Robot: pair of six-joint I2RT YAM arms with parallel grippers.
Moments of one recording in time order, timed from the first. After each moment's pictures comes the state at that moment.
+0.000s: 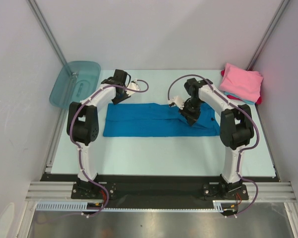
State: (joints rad) left arm -0.27 2.07 1.66 -0.66 -0.22 0.85; right arm 0.34 1.99 1.65 -1.19 -0.29 -0.82
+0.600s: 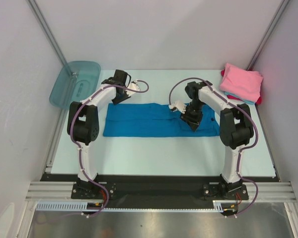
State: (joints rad) left arm -0.27 2.08 1.67 -0.66 -0.22 0.87; right arm 0.34 2.00 1.61 -1.25 -0.25 -0.89
